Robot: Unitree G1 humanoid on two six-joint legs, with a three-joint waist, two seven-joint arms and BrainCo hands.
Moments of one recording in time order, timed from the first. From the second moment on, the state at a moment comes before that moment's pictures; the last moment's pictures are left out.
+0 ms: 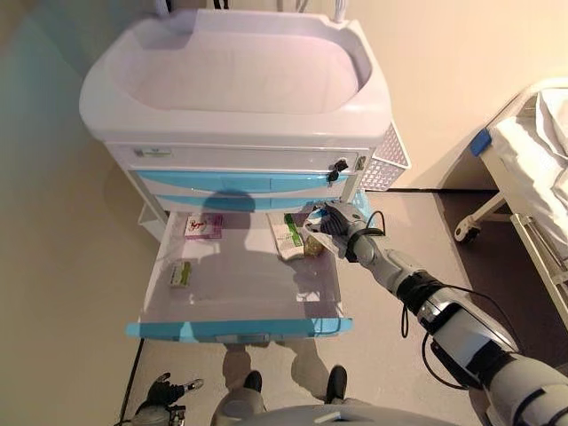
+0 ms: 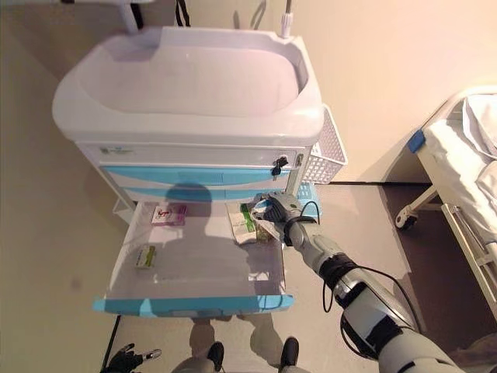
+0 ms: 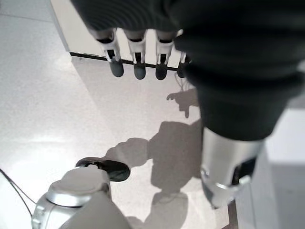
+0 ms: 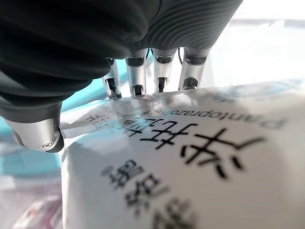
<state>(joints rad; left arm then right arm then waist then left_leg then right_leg) 0.08 0.31 -0.07 1.16 -0.21 -0.05 0.14 -0.66 -0.34 0.63 0.73 -0.50 0.00 -0.18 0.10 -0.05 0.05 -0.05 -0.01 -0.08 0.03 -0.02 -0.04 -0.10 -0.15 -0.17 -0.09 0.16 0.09</state>
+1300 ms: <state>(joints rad) 0.13 0.27 -0.02 1.20 -0.13 -0.02 0.14 -0.46 -0.46 0.35 0.52 -0.39 0.00 -0.20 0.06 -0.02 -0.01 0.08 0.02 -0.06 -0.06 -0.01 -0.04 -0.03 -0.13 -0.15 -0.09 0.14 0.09</state>
